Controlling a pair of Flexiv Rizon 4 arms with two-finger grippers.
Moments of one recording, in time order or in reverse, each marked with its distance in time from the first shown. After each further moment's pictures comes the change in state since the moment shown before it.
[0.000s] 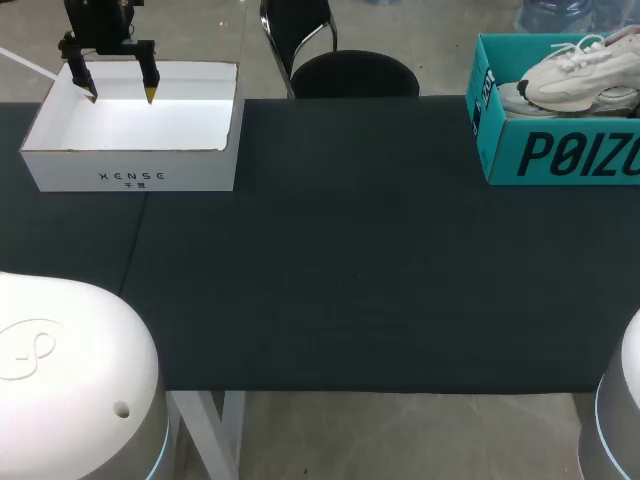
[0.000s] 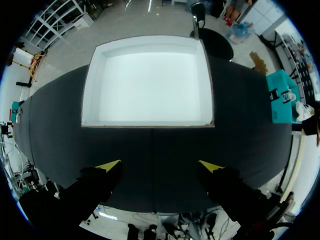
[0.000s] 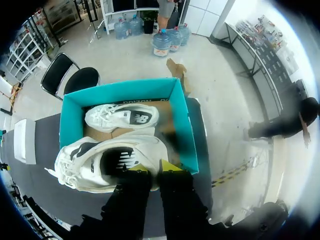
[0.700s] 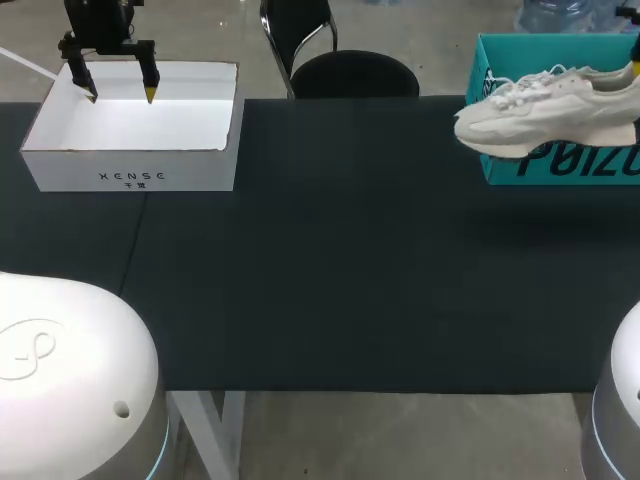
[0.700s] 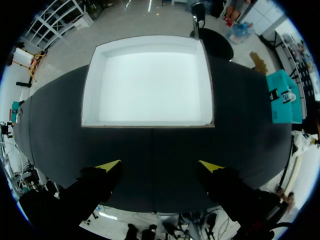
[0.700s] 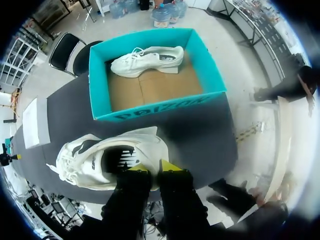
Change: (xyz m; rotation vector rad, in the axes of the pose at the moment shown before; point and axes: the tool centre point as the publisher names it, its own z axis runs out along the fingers) left arm 0.000 0.000 0.000 0.000 0.000 0.000; right arm 0.116 -0.172 -0.059 0.237 0.048 0.124
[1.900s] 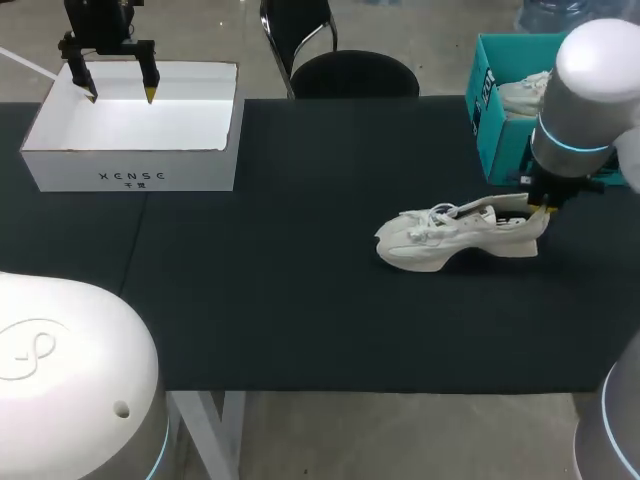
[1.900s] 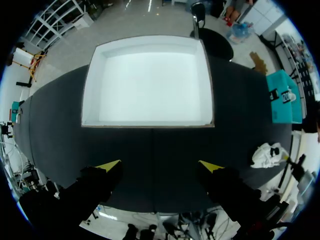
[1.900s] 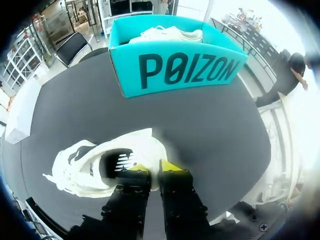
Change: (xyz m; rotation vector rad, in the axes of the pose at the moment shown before) left arm 0.000 0.000 0.000 0.000 0.000 0.000; right arm 0.091 -0.112 0.181 -0.339 -0.048 0.018
